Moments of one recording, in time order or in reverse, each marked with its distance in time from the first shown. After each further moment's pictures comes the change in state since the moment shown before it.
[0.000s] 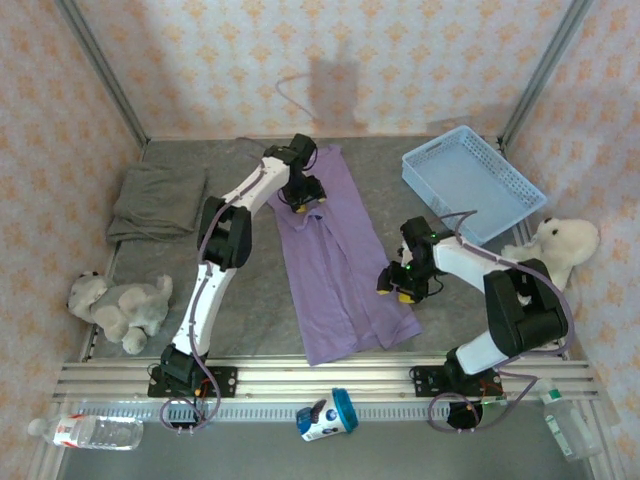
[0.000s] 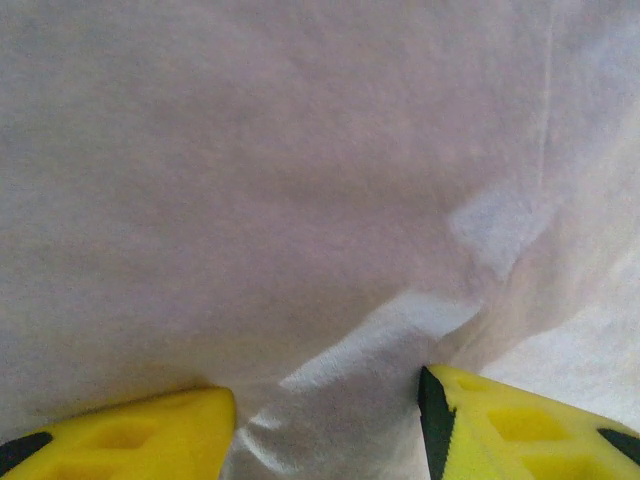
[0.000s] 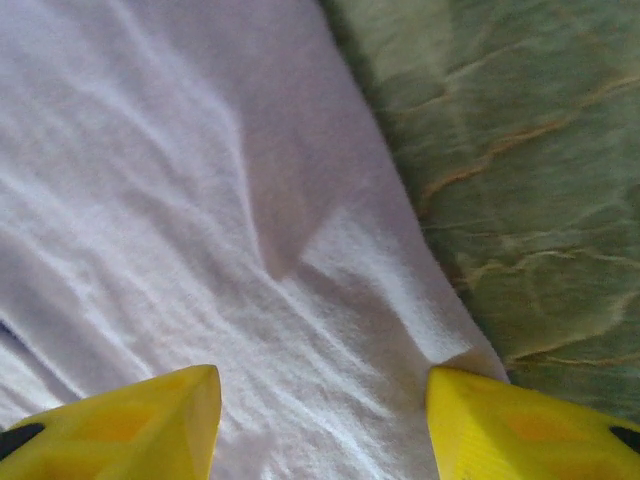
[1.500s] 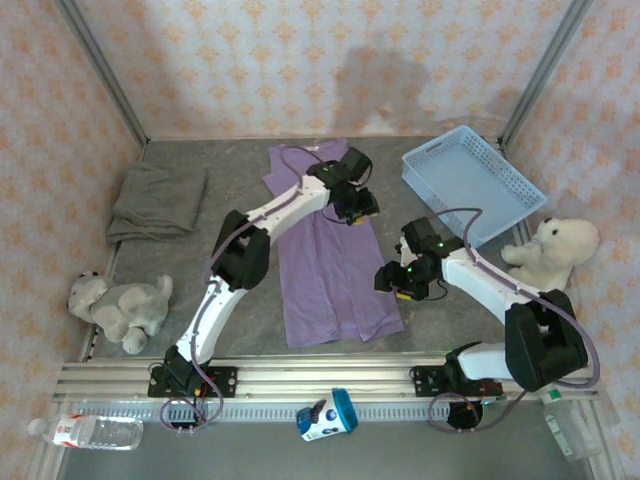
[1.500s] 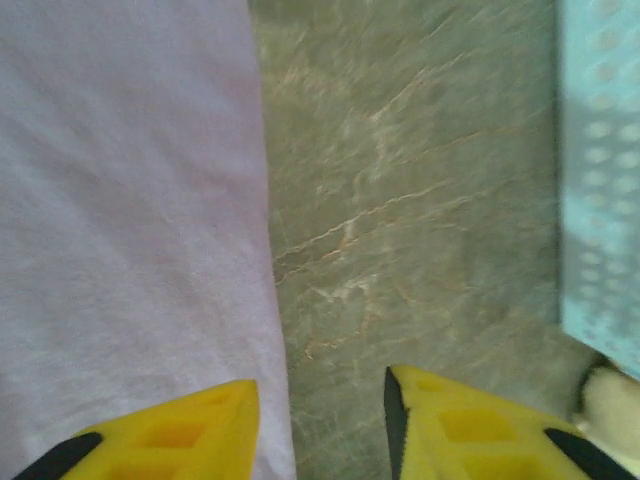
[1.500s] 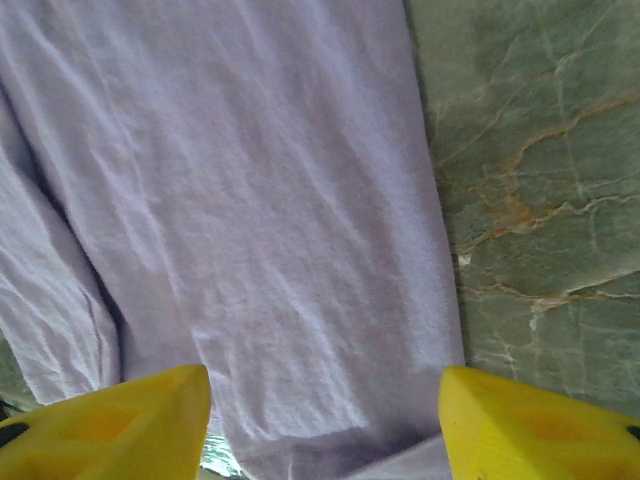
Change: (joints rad) left arm -0.289 -0.141 -0.137 0.181 0.079 -0.184; right arm 0.052 -0.170 -0.043 0.008 0.013 -0.020
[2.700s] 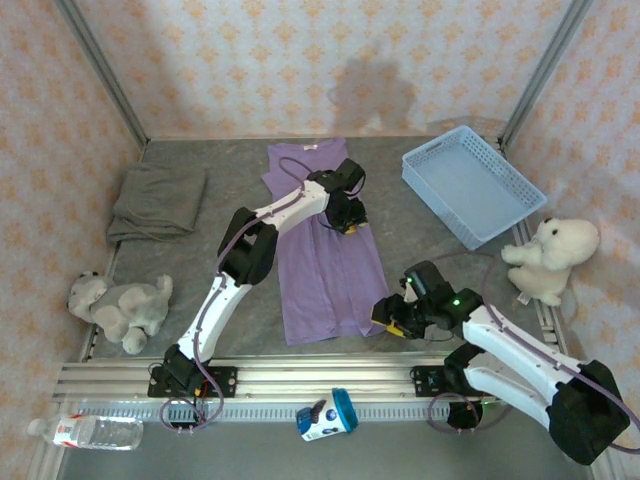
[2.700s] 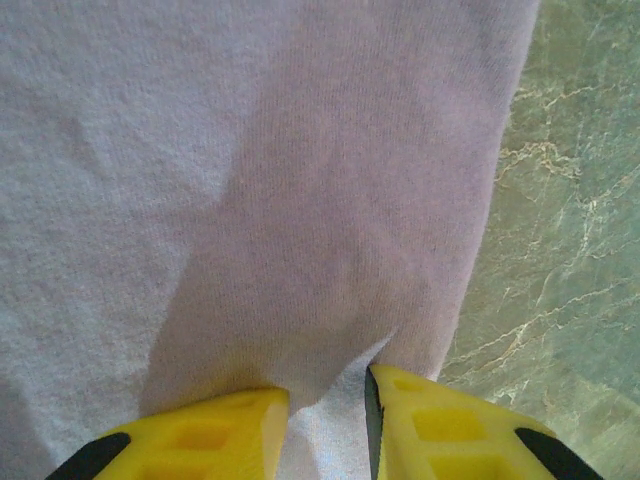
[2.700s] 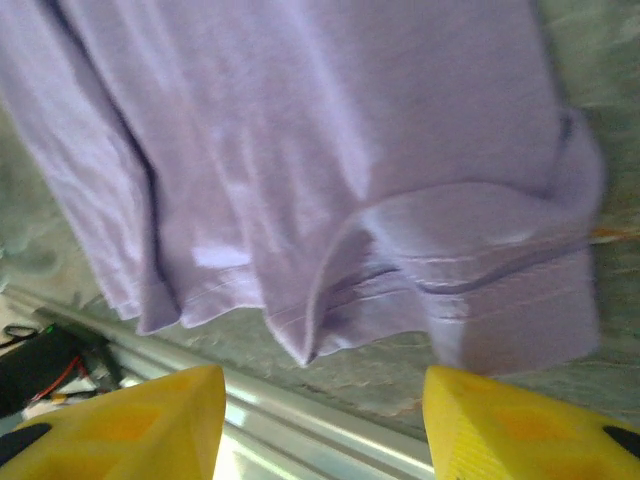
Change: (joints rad) left arm 0.045 0.082 -0.022 0.003 -0.025 -0.032; right arm 0.200 -0.444 -0.305 0.090 -0.043 0.432
